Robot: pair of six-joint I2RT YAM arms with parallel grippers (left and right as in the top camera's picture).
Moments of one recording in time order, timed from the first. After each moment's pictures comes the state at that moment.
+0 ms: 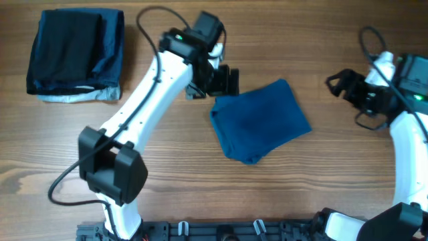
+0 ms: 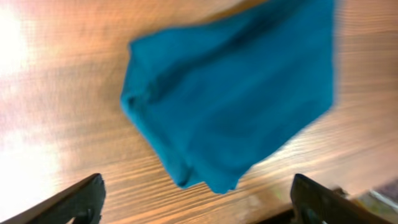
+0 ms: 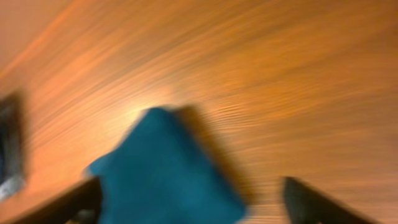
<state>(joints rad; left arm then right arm) -0.52 1.95 1.81 -1.22 0.29 -0.49 -0.38 1.42 1.13 -0.76 -0.39 0.18</state>
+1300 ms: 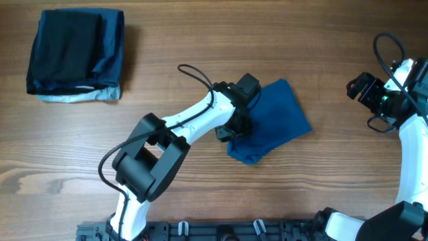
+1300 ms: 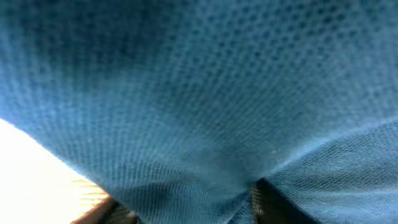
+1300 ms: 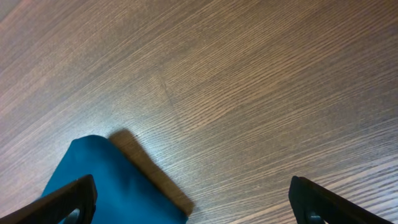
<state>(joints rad) -0.75 2.09 1.46 -0.85 0.21 -0.93 -0.44 1.42 1.13 -0.76 -0.24 0.18</state>
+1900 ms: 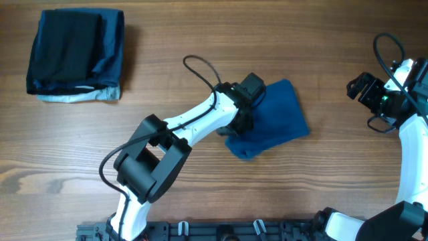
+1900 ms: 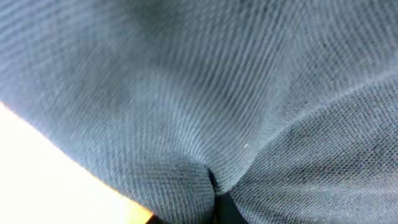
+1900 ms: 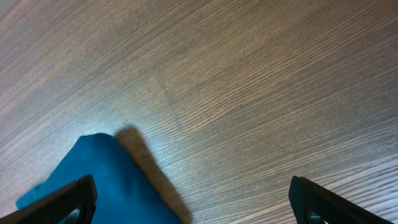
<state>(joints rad) -0.77 2.09 1.48 -0.81 0.02 -0.76 -0.44 1.42 1.13 -0.76 -0.24 0.18</state>
